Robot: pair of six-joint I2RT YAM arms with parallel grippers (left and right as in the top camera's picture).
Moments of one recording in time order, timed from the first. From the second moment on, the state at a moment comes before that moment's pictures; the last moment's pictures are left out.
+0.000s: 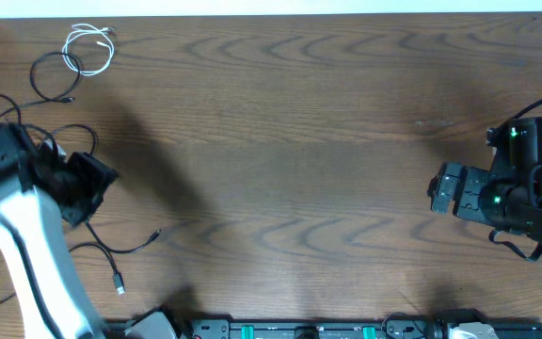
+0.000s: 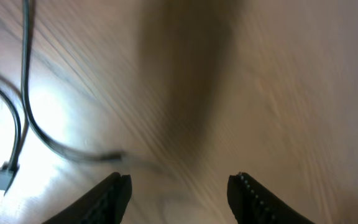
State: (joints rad) left arm 0.55 1.32 1.18 -1.13 0.33 -0.40; right arm 0.11 1.13 1.51 -1.54 -0.03 0.37
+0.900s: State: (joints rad) left arm 0.11 0.49 1.05 -1.55 0.40 -0.38; right arm 0.11 1.13 1.51 -1.54 -0.03 0.37
